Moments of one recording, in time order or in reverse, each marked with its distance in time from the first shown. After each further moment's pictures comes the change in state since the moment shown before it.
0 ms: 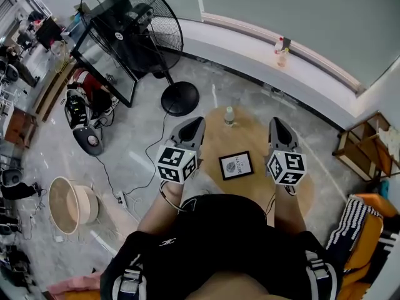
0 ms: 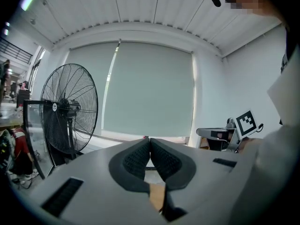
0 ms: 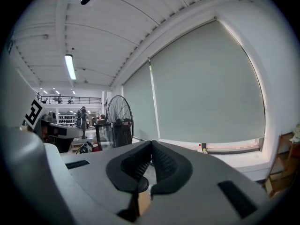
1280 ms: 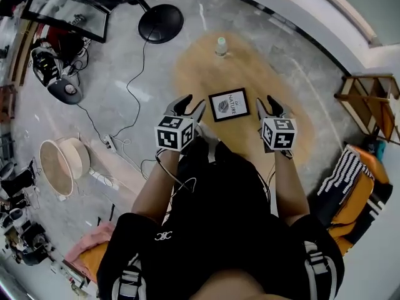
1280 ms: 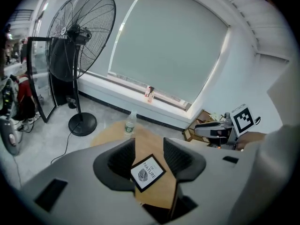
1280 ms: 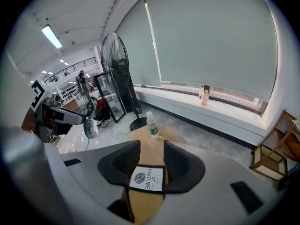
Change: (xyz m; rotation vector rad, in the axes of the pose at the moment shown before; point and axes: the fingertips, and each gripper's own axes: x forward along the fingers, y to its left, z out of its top) left arm 0.061 0.022 -0.267 -0.306 0.538 -0.009; right arm 0.036 -0.039 -0.279 0.025 0.667 0.052
